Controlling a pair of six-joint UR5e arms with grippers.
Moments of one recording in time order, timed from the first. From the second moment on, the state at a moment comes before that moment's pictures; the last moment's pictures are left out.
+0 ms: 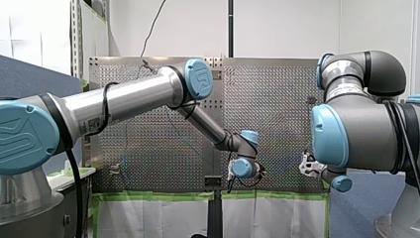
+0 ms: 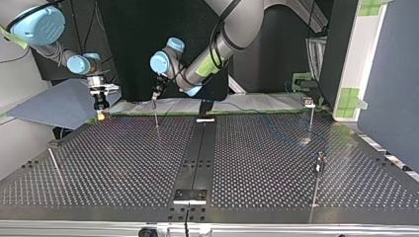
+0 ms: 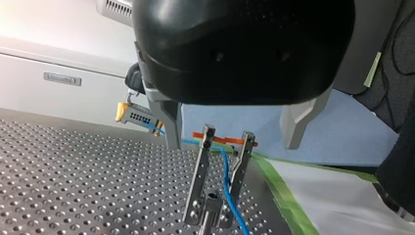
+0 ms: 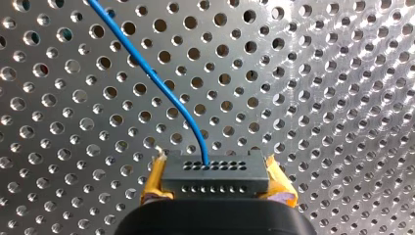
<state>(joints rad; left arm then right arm) -0.81 -2.79 -0.95 -2.80 -1.84 -1.61 1.49 -0.46 1.48 -1.23 1.00 1.77</state>
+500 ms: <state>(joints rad) -0.81 -2.74 -0.99 -2.80 -1.85 -1.61 1.49 -0.46 1.48 -1.23 0.99 1.77</state>
